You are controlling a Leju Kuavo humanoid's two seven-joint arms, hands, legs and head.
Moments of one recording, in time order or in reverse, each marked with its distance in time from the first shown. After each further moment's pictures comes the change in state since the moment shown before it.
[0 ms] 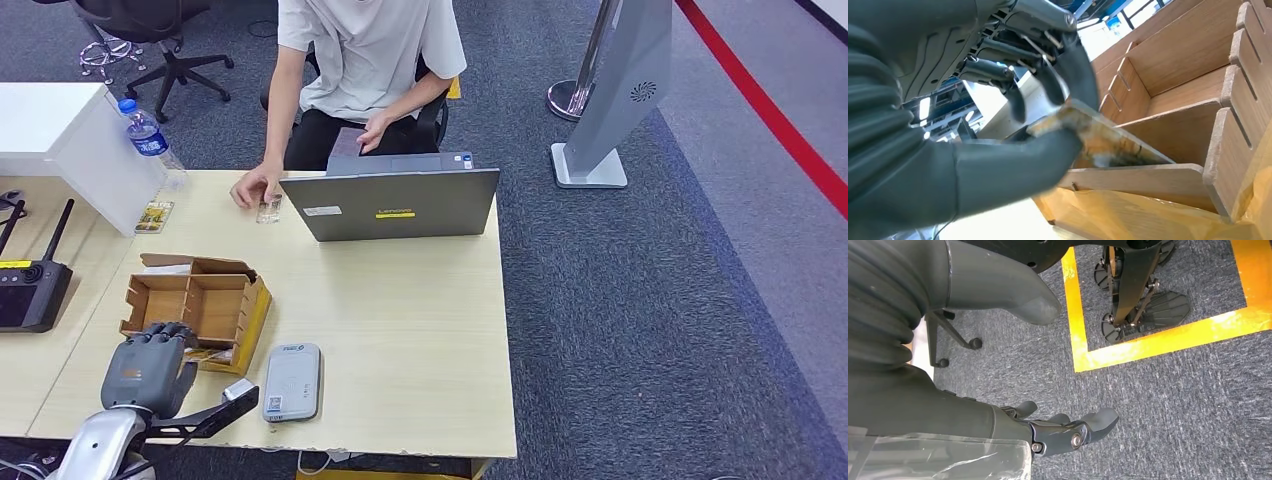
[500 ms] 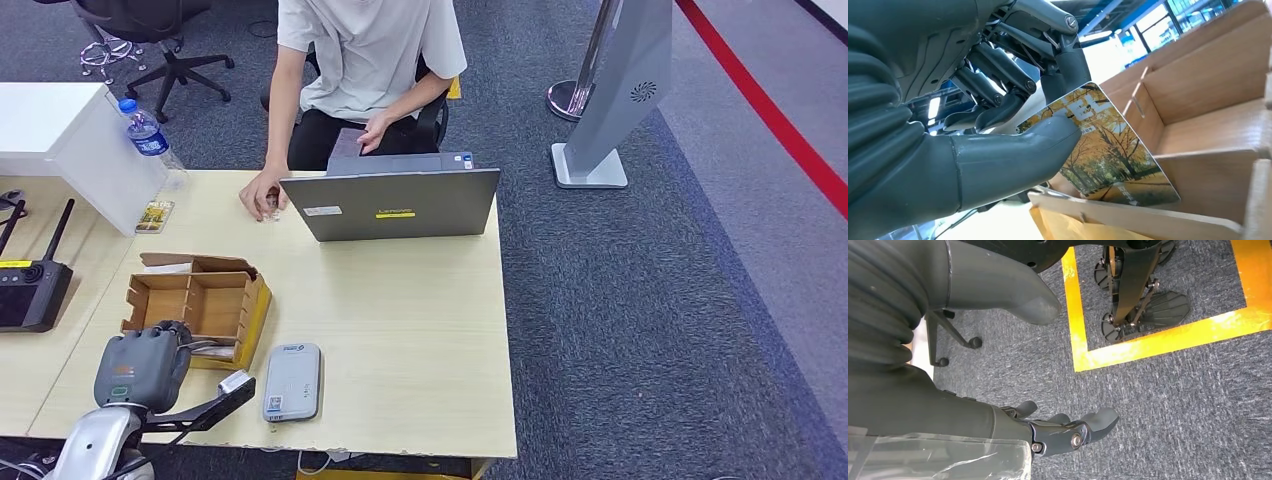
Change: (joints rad) left arm -0.009 -0.020 0.023 -0.002 0.005 0.078 -0.012; right arm 0.000 0.000 0.003 0.000 0.002 -0.001 0.000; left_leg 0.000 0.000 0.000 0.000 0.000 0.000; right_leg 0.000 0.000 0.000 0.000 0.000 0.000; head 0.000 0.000
